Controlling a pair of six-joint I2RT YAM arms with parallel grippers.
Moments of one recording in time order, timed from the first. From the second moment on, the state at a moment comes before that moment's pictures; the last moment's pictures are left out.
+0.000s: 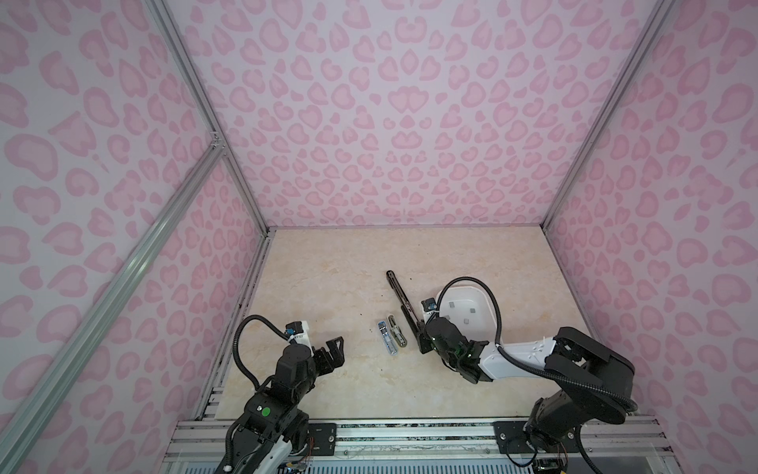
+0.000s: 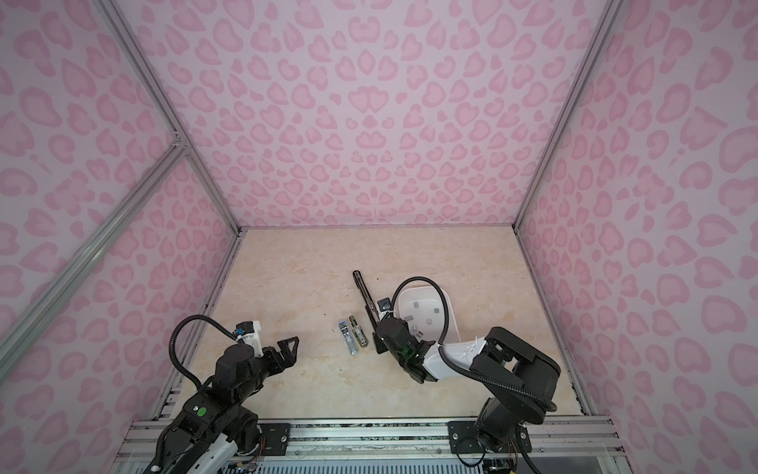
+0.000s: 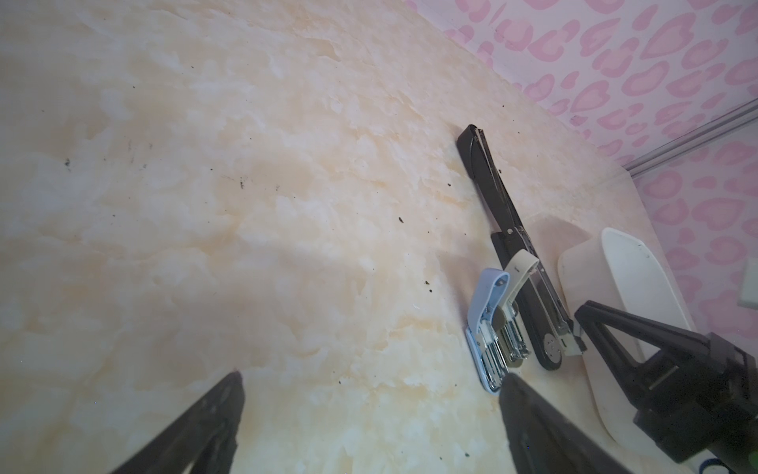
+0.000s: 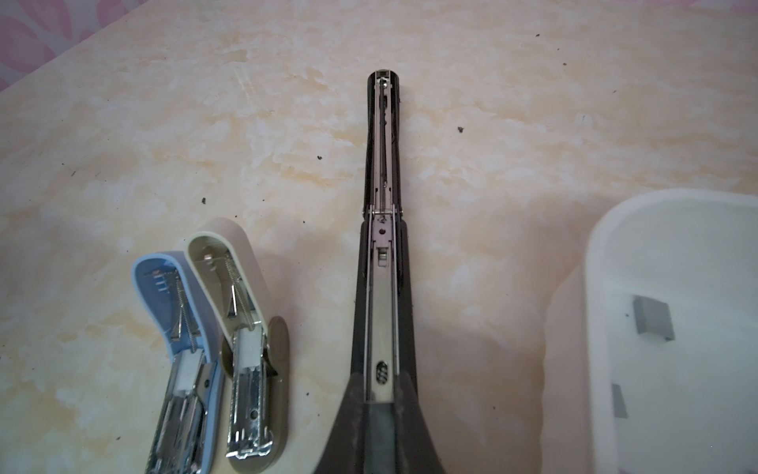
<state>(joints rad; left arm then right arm) -0.41 0.28 0.27 -0.57 -0.11 -0.68 0.93 1.59 0.57 0.40 0.38 0.37</state>
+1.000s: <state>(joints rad) -0.41 0.28 0.27 -0.57 -0.11 -0.68 0.94 1.57 0.55 0.37 0.38 0.40</state>
